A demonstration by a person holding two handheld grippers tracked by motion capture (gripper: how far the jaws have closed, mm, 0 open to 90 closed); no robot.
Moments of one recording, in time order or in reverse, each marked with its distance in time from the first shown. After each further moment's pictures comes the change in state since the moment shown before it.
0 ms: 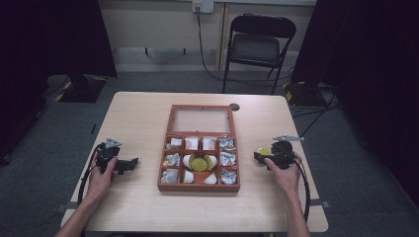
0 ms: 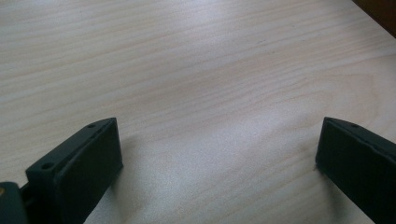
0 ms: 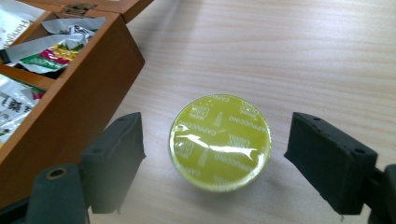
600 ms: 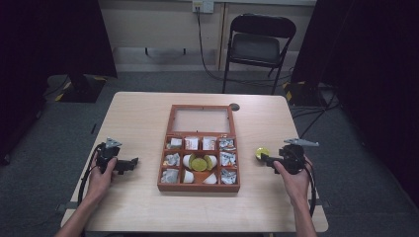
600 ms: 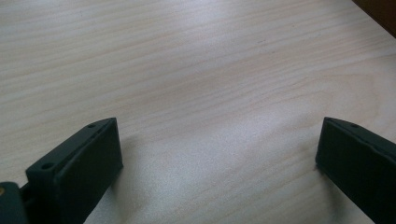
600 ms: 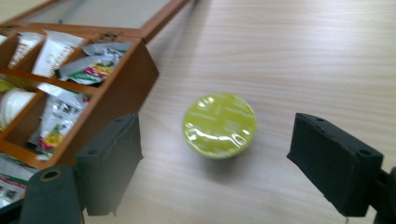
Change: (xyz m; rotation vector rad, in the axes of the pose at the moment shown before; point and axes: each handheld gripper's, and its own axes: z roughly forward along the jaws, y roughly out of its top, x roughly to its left) left arm 0.000 0.000 0.000 0.000 0.000 0.000; right arm 0.000 -0.006 -0.042 -0.068 0.005 0.048
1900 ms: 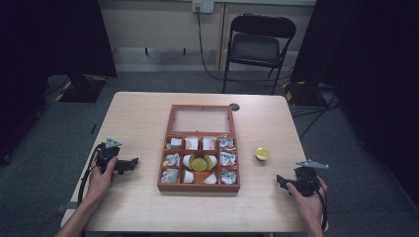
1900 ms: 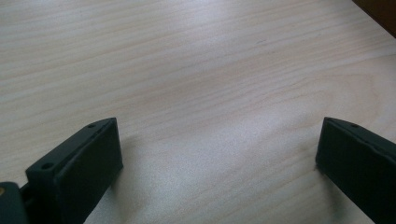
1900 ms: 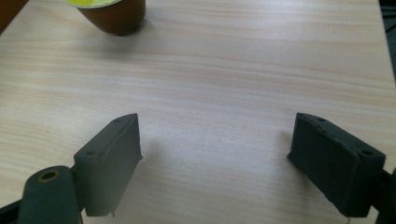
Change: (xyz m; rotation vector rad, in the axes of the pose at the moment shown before) left arm 0.000 0.000 0.000 0.000 0.000 0.000; right arm -0.035 -0.069 -0.015 0.120 -0.181 -0.001
